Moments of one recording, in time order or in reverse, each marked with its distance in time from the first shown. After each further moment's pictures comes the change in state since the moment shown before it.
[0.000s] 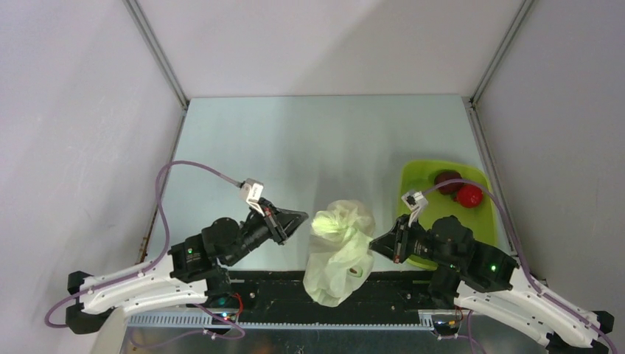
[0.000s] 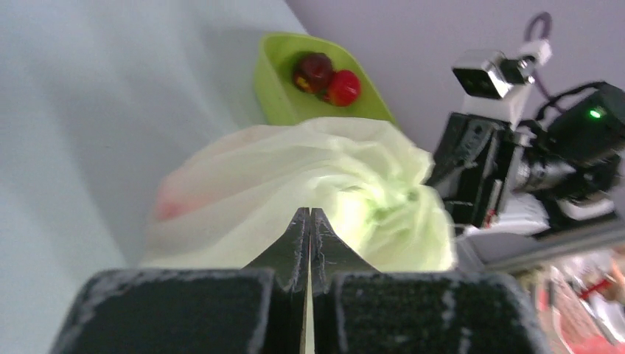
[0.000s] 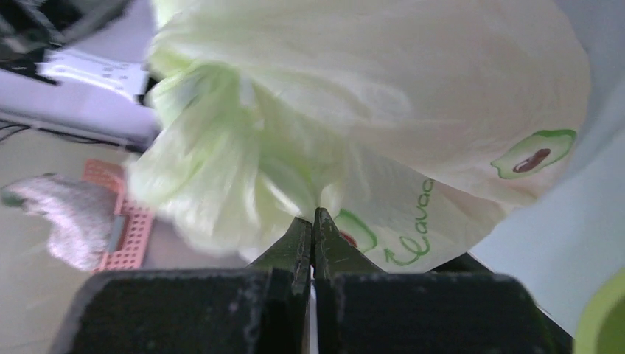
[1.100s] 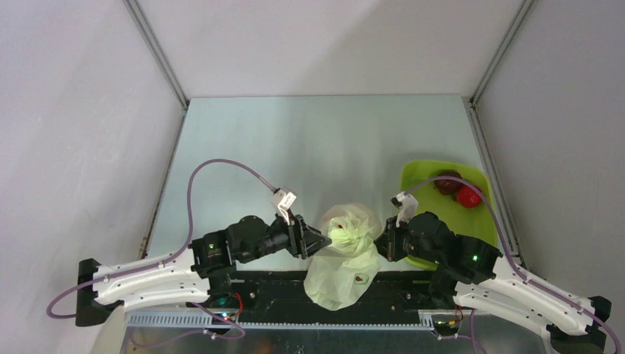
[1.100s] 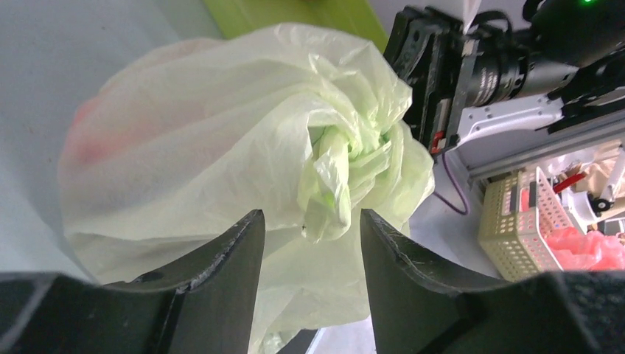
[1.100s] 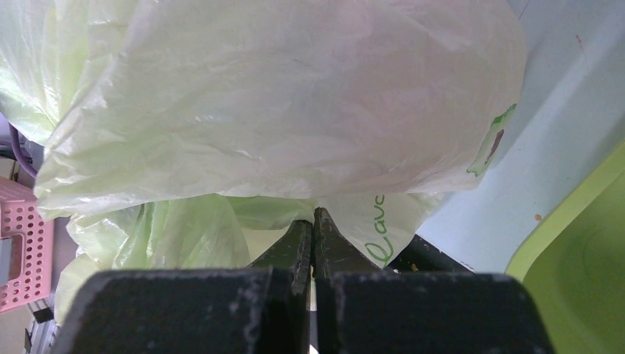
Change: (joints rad) left arm -0.003 0.146 -0.017 0.019 0.232 -0.027; right arm 0.024 0.175 0.003 -0.119 0.149 -0.047
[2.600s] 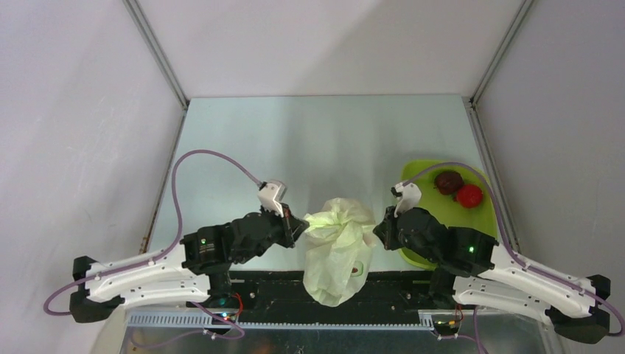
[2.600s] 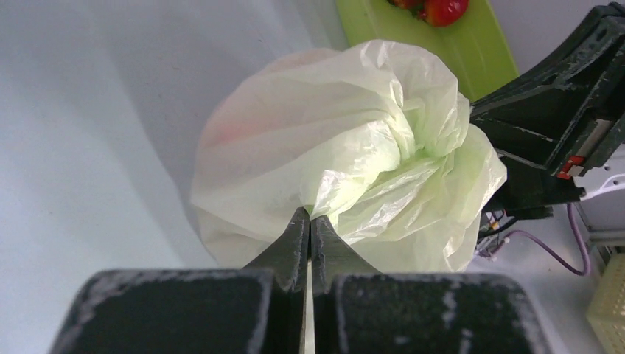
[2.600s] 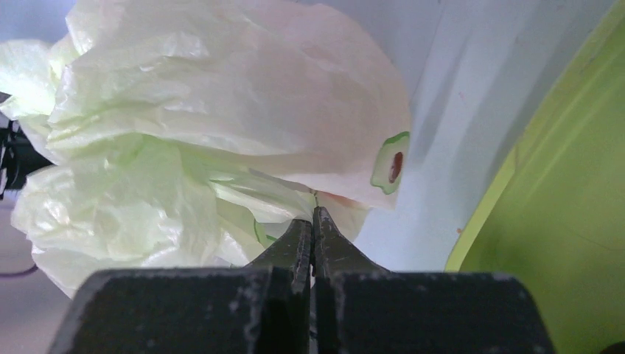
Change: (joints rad) left arm -0.045 0.056 0.160 -0.336 -0.325 0.000; right arm 0.101 0.135 0.153 -0.083 0.314 0.011
